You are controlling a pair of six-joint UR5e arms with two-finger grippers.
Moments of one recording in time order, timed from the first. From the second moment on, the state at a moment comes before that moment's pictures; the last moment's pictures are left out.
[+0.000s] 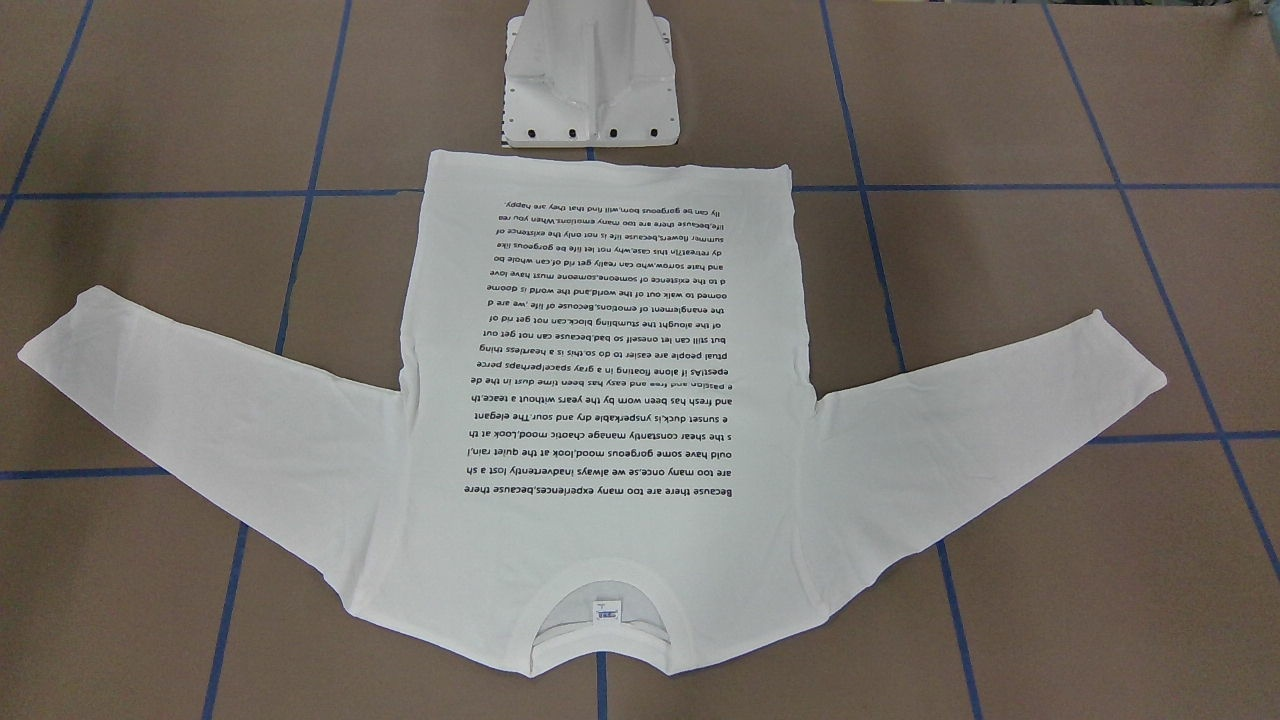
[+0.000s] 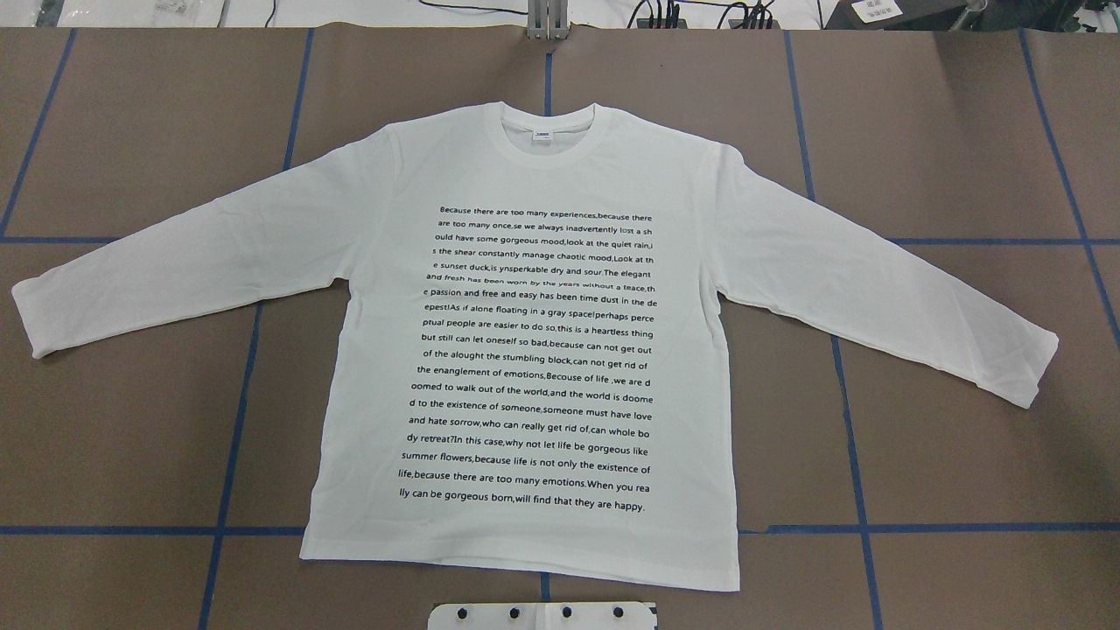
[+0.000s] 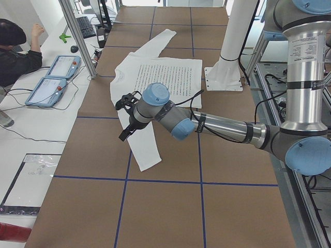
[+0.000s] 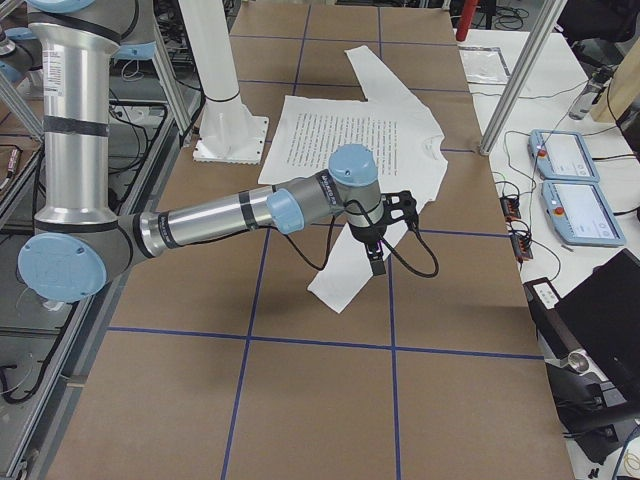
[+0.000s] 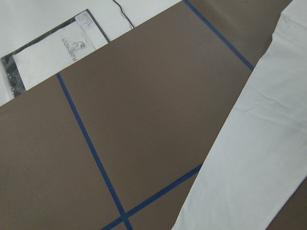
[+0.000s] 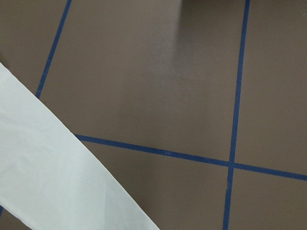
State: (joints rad) left arm -1.50 -1.50 -1.83 -2.12 -2.30 0.01; right arm 1.44 -1.67 1.92 -1.32 2.27 0.26
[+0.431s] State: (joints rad) left arm -1.50 -1.51 -1.83 -2.12 -2.31 0.01; right arm 1.17 -1.75 1.91 -1.04 2.04 0.68
